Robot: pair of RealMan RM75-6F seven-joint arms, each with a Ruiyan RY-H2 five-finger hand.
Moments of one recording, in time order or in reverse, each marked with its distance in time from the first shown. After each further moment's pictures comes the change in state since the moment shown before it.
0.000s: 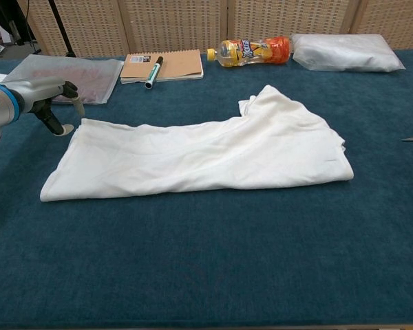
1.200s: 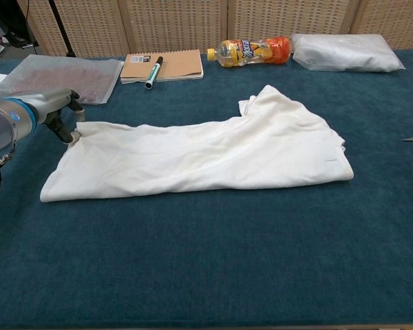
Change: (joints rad) left arm -0.009 -0.126 -0.022 0.105 -0.042 0.065 0.040; right arm -0.012 0.015 0.029 -0.013 -0.020 -0.041 0.059
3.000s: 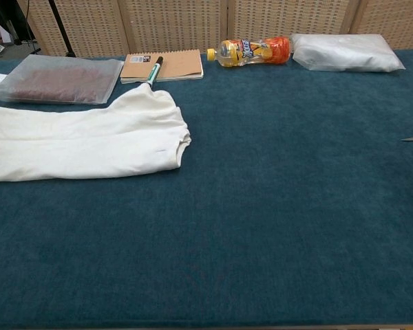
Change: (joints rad) left arm 0.244 0.357 0.041 0.282 0.249 -0.303 -0.449; right arm 0.001 -0.013 0.000 -0.003 -0.022 -0.027 -0.030
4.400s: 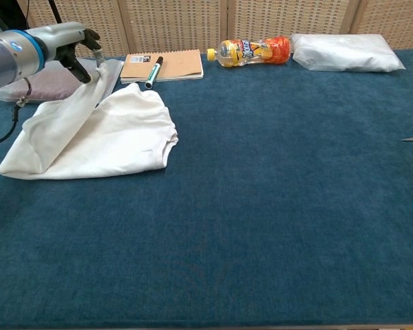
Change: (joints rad) left arm -0.345 -0.259 -0.148 -0.242 -0.098 0.153 0.247; right arm -0.005 0.032 0.025 -0.006 0.026 0.009 0.055
